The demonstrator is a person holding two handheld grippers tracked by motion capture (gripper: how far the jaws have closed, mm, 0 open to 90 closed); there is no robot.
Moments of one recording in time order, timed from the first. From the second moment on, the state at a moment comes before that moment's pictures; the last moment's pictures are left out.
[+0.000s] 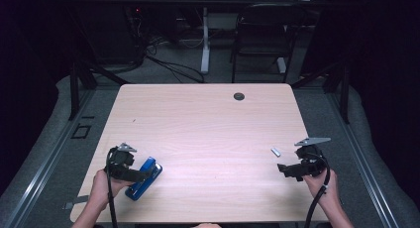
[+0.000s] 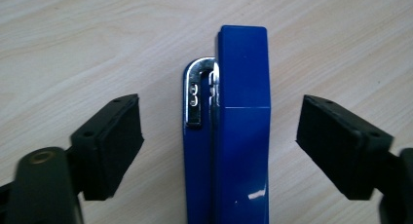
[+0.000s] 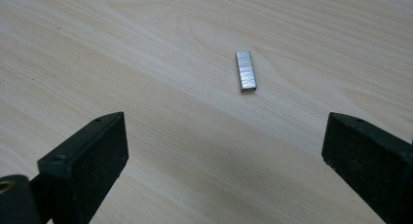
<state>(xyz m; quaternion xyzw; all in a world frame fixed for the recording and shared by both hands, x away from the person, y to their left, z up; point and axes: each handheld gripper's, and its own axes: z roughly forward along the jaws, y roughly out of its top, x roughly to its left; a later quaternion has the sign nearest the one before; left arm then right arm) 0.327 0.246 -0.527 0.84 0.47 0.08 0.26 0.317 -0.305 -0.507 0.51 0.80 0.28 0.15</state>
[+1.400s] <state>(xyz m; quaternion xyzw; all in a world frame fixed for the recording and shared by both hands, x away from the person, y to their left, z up) 0.332 0.240 -0.535 0.88 0.40 0.06 0.25 0.318 -0.304 -0.509 0.51 0.81 0.26 0.15</state>
